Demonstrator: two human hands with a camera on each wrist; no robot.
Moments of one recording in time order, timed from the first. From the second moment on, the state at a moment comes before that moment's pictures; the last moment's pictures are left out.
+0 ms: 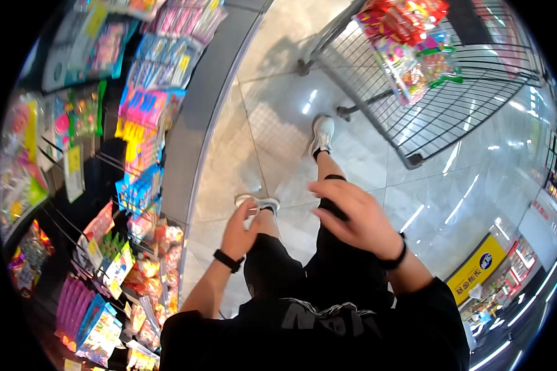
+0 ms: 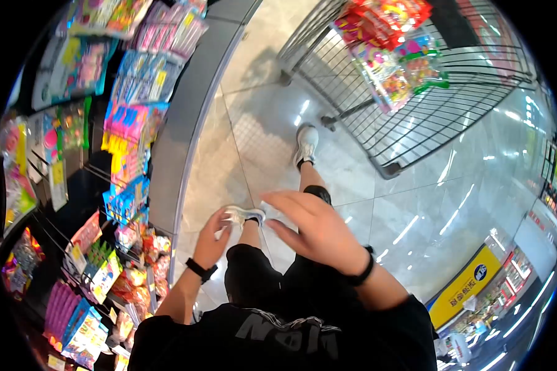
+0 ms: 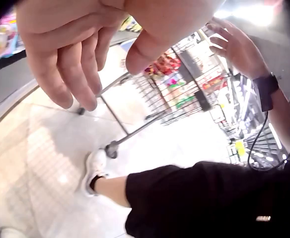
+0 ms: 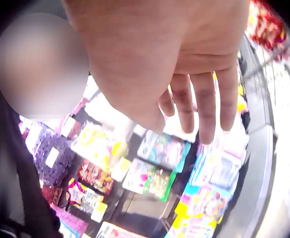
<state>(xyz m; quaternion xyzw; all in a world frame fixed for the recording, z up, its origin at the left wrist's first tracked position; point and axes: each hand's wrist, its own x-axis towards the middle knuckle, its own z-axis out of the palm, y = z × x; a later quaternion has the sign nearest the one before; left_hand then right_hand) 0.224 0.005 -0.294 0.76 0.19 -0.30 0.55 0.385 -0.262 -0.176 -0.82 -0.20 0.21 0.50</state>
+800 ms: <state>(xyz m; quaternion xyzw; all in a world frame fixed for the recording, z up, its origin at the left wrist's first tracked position) 0.619 -0.397 -0.448 0.64 0.40 -0.35 0.55 0.557 -0.524 -0.176 -0.84 0.21 0.05 0.51</state>
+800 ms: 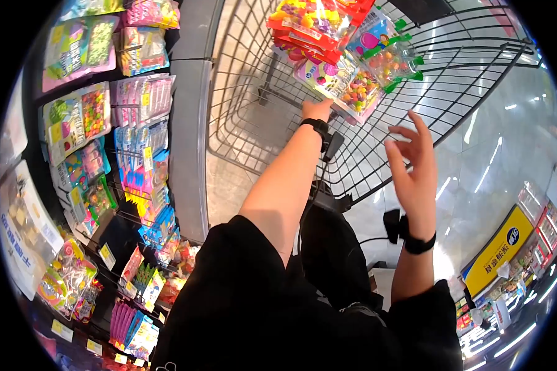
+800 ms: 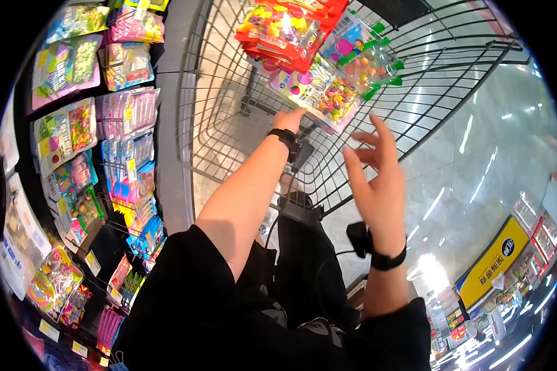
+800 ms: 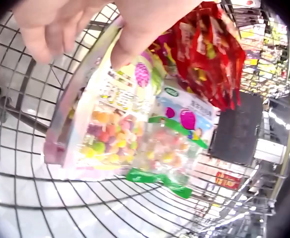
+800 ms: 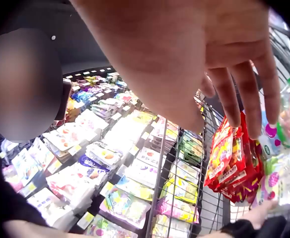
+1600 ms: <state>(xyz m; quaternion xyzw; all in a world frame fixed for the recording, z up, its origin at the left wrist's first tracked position) 0.613 -0.451 -0.434 0.45 0.44 -0.28 0.72 0.485 -0.511 -0.200 -0.84 0.20 0.10 0.50</state>
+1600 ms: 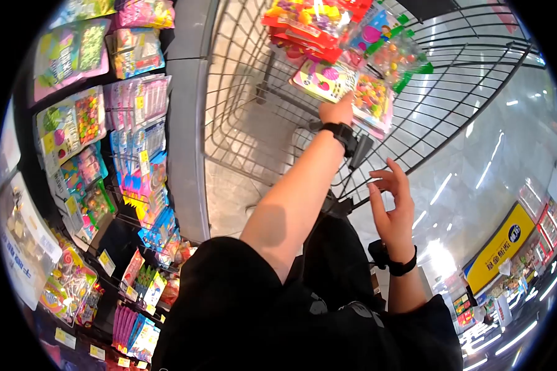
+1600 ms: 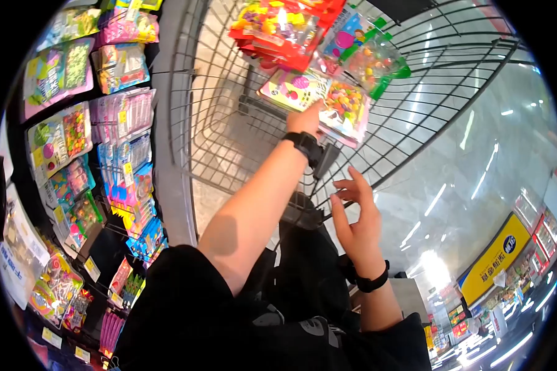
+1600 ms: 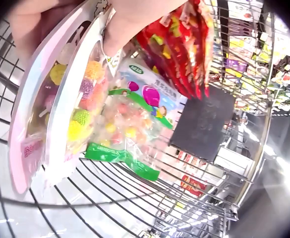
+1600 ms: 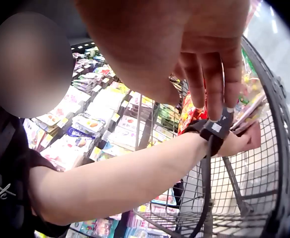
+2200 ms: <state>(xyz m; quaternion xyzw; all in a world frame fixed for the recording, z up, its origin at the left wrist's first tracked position) 0.446 -0.211 -0.195 0.53 0.18 -0.06 0.82 0.471 -0.405 -0.160 -0.92 0.03 -0.05 0.39</state>
